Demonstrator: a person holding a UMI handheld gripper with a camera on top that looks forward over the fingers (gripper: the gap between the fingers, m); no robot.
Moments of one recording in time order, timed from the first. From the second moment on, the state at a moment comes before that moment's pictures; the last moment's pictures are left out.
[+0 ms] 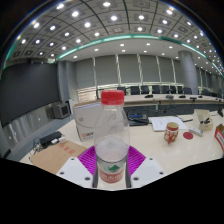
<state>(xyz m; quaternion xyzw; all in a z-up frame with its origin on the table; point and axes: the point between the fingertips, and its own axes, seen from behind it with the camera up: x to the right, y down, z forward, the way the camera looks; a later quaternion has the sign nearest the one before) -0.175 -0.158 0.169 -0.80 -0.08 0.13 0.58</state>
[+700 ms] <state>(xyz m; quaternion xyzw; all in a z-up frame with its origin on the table) -0.067 0.130 0.274 -0.47 0.47 0.68 0.30</state>
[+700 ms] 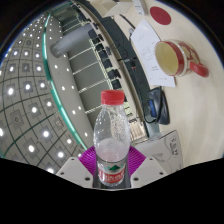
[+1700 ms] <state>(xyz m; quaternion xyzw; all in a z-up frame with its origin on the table) 0.135 0.175 0.292 -0.73 0.09 0.20 0.65</state>
